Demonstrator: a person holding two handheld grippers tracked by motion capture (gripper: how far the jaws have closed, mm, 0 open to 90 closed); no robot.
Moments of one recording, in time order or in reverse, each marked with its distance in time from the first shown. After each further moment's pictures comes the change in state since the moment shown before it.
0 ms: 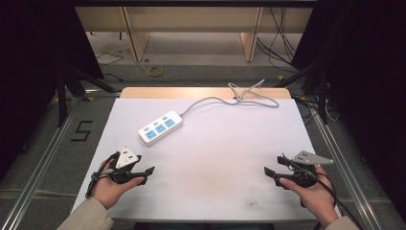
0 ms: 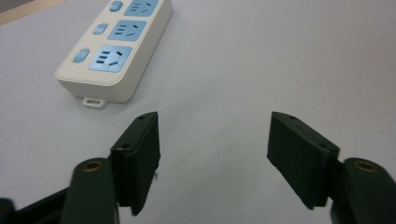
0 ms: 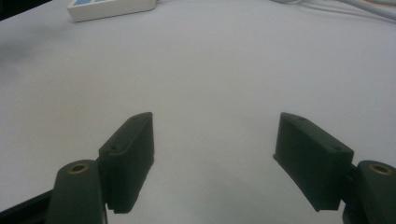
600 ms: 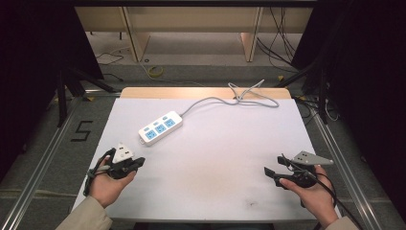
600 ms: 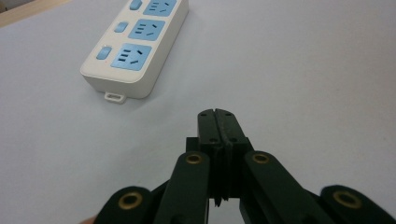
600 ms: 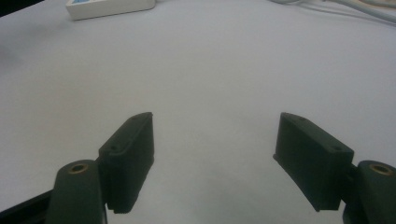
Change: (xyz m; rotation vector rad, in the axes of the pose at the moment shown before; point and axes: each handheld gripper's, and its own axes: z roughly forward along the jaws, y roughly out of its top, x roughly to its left) left arm 0.006 0.012 -0.010 0.046 0.034 -0.039; right arm 0.002 0.000 0.000 0.003 -0.007 -0.008
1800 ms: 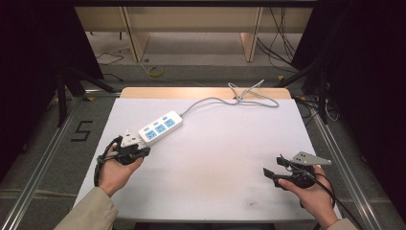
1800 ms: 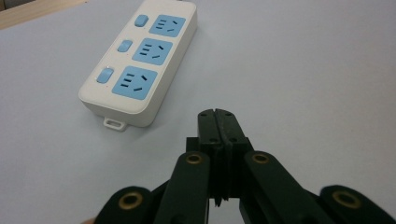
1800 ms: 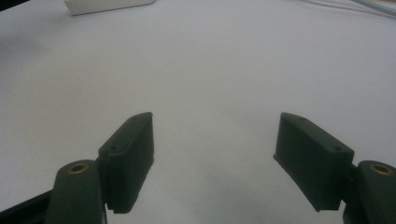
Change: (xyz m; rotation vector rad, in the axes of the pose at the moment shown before) left arm 0.009 0.028 0.022 0.004 0.003 -0.056; right arm 0.001 -0.002 0.002 0.014 -0.001 -0.001
